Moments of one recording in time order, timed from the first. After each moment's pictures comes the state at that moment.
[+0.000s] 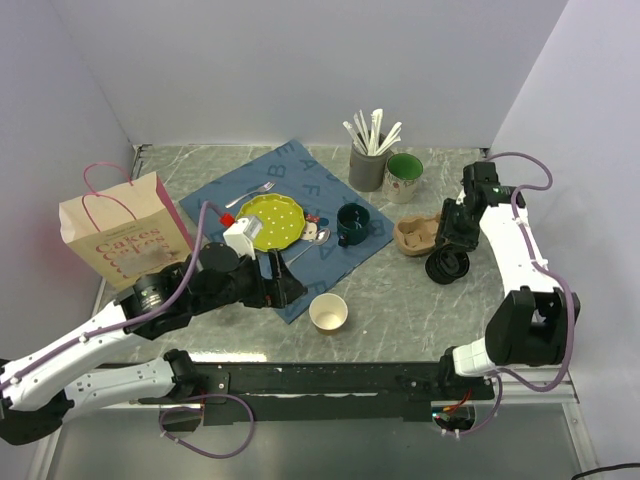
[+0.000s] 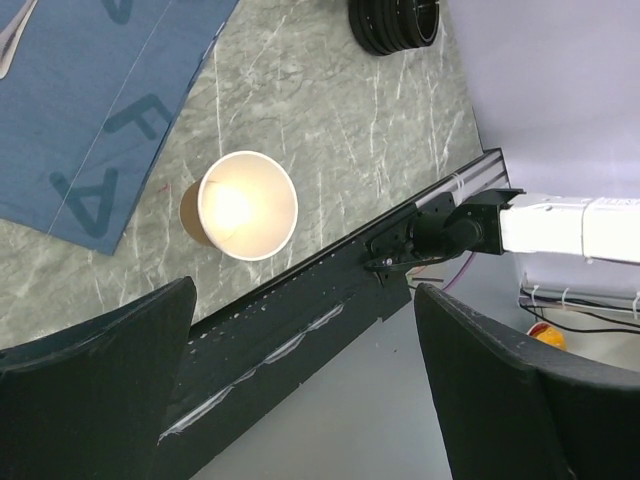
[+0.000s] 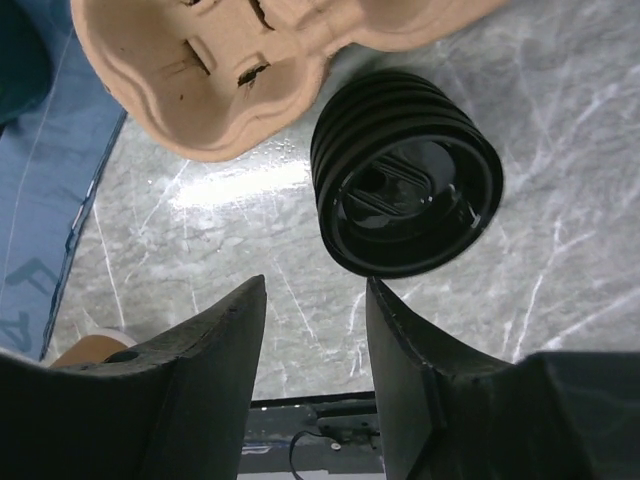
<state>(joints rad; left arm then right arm) -1.02 0.84 1.02 -0.68 -0.10 -0.87 -0.06 1.43 1.28 -1.04 -0.03 0.25</state>
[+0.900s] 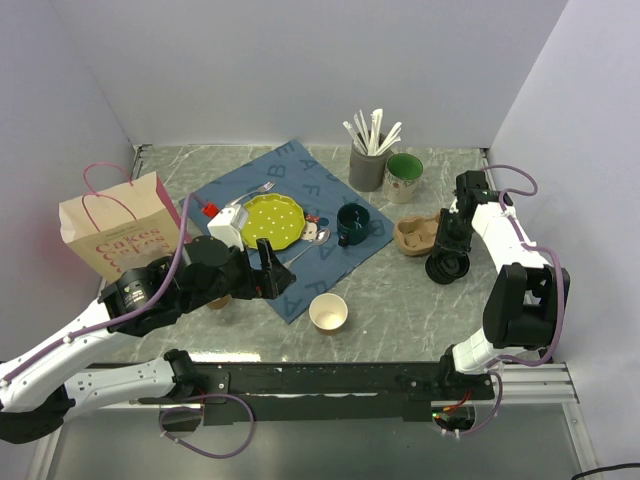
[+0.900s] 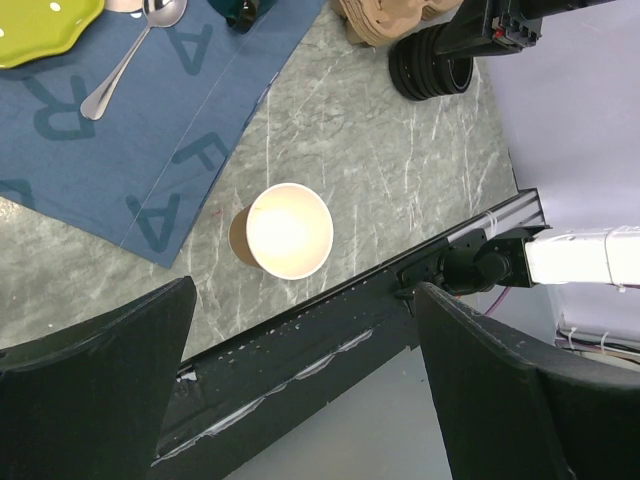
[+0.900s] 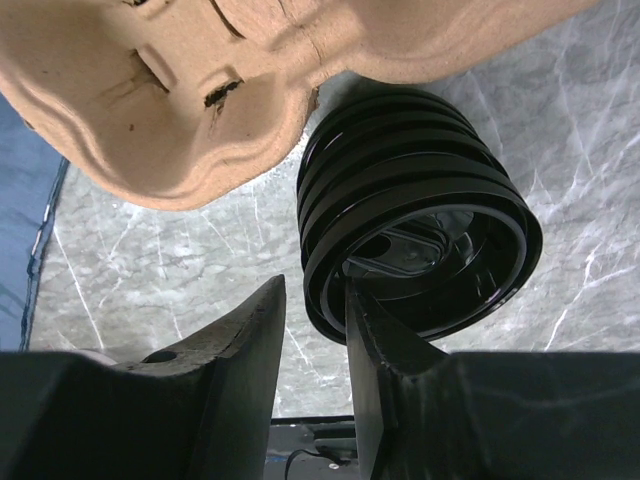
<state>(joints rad) -1.02 0.85 1.15 -0.82 -0.23 -0.83 -0.08 1.54 1.20 -0.93 -0.05 0.24</state>
